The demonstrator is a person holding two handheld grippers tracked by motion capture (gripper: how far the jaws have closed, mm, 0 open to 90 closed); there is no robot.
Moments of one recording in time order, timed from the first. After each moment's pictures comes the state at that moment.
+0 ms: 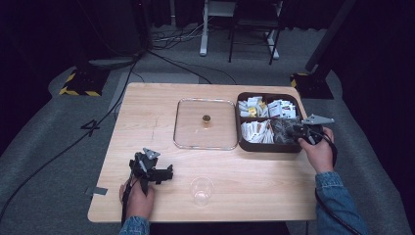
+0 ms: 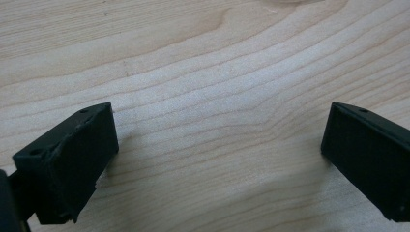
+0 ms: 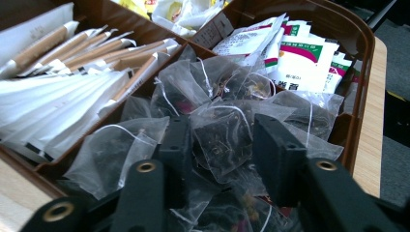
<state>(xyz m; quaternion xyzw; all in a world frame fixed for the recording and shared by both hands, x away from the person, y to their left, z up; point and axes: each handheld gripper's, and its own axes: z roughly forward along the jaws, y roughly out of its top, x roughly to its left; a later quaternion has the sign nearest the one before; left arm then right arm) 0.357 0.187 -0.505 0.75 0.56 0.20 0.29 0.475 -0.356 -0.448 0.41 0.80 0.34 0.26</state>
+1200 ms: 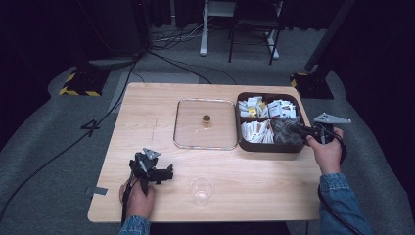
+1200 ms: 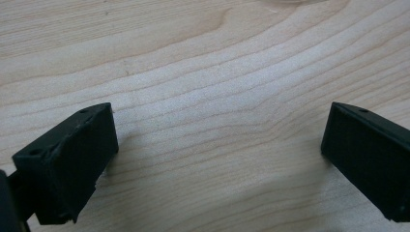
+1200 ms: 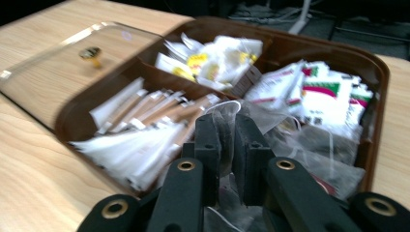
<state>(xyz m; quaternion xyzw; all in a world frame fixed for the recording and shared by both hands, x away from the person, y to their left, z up) 0.357 0.186 -0.505 0.75 0.56 0.20 0.29 0.456 -0.366 -0.421 0.42 0.76 0.45 0.21</state>
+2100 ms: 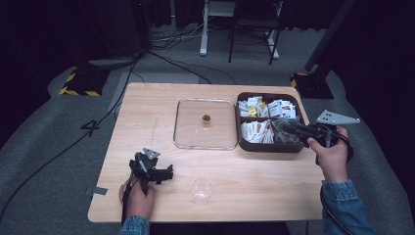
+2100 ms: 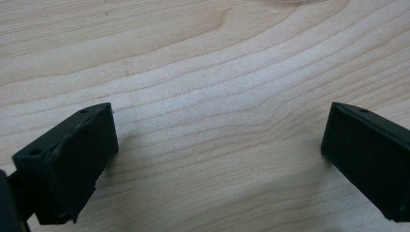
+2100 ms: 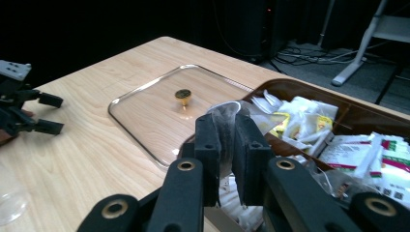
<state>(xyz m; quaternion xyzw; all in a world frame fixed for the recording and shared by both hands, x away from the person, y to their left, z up) 0.357 0.186 -0.505 0.75 0.56 0.20 0.29 0.412 -0.328 -0.361 0.33 0.77 0.52 0.18</state>
